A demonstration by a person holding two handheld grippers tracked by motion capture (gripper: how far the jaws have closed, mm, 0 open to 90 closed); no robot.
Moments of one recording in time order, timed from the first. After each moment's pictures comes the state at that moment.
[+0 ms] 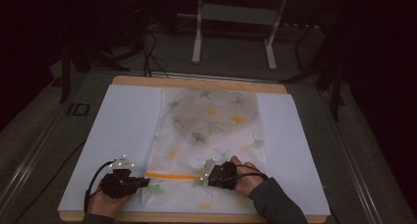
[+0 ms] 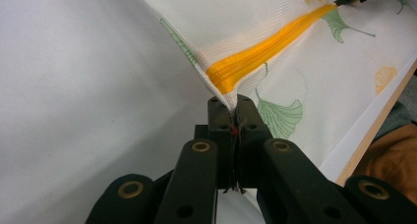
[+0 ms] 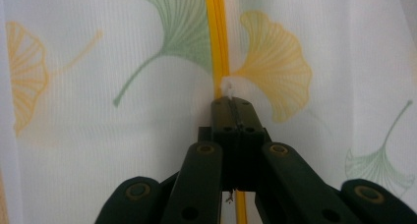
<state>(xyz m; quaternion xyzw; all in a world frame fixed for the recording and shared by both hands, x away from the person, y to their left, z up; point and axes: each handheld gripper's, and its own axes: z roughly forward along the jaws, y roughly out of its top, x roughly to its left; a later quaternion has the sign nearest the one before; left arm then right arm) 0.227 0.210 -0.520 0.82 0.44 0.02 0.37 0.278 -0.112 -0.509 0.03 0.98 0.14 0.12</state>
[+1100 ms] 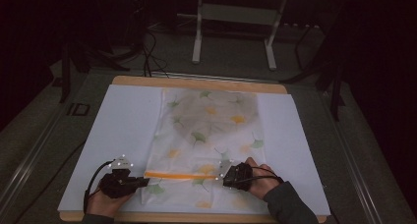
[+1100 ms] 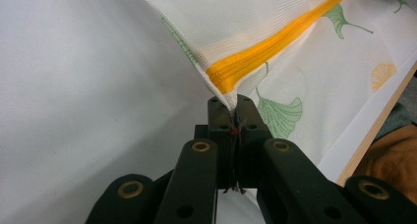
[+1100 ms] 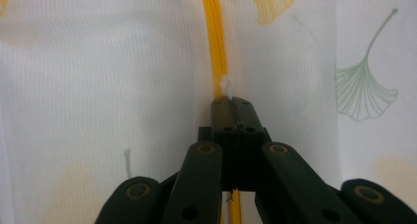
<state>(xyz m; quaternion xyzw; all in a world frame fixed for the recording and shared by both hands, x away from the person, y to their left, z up) 0.227 0.211 -0.520 0.82 0.44 0.02 0.37 0.277 -0.153 -0.508 0.06 0.98 0.13 0.14</state>
